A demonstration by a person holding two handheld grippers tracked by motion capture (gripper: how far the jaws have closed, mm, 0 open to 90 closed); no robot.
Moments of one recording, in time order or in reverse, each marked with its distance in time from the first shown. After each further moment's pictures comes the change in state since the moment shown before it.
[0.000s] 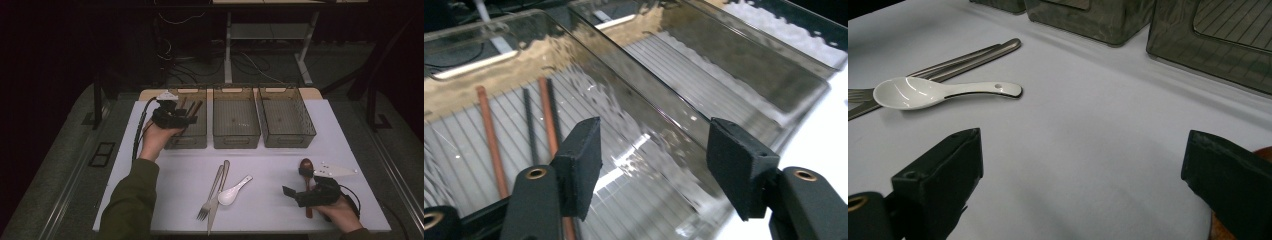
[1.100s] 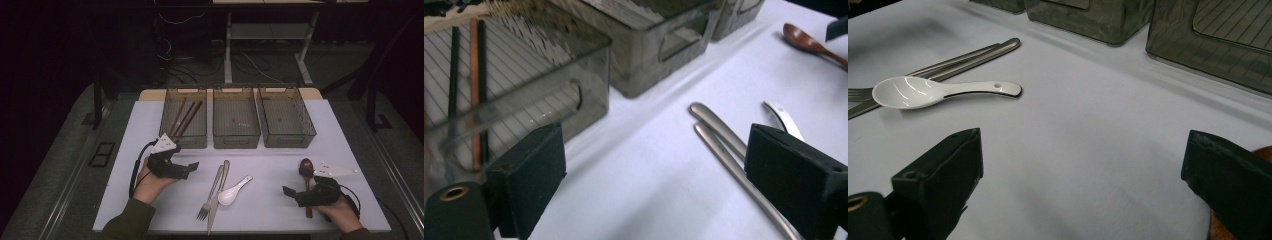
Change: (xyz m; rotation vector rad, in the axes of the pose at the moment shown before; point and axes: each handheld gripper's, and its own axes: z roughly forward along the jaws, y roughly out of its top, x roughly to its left) left arm -0.074 -0.096 -0.042 -0.030 -0.036 0.088; right arm 0.000 0.000 0.000 0.002 0.000 0.002
